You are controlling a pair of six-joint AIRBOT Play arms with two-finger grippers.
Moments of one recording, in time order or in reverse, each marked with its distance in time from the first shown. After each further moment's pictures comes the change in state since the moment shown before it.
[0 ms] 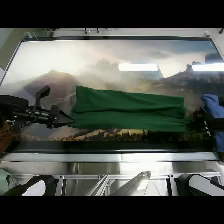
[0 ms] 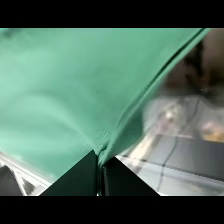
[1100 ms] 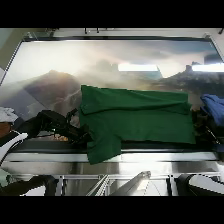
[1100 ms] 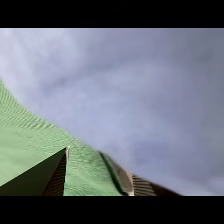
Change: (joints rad) left arm -0.412 -0.162 -0.190 0.102 -0.437 -0.224; right arm -0.084 -0.127 -0.023 -0.270 -0.314 0.153
